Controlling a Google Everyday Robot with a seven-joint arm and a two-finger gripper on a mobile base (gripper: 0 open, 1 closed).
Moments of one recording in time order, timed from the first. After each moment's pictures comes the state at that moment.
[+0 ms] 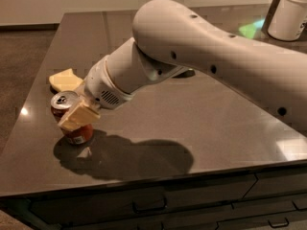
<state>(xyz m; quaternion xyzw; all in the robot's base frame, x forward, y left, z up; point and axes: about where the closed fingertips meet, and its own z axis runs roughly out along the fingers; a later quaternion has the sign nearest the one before) 0.446 0.167 0.907 -0.64 0.63 0.29 0.32</state>
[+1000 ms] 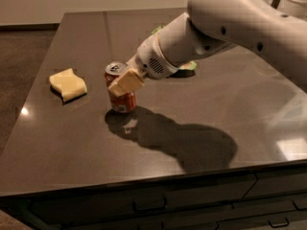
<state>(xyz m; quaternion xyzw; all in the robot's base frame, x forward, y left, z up) 0.532 0.070 0.921 -0.55 0.72 0.25 0.34</state>
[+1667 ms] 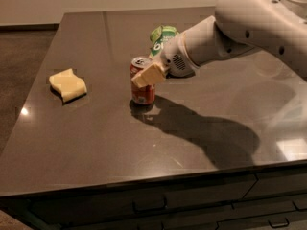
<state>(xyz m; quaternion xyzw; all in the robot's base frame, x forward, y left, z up) 0.572 0.013 0.912 -0.48 0.76 0.24 0.36</state>
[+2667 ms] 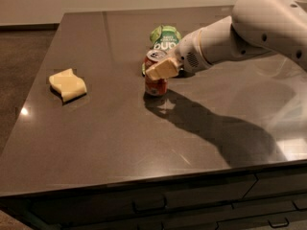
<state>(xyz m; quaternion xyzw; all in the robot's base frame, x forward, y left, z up) 0.596 -0.023 0.917 -0.46 0.77 0.21 0.40</state>
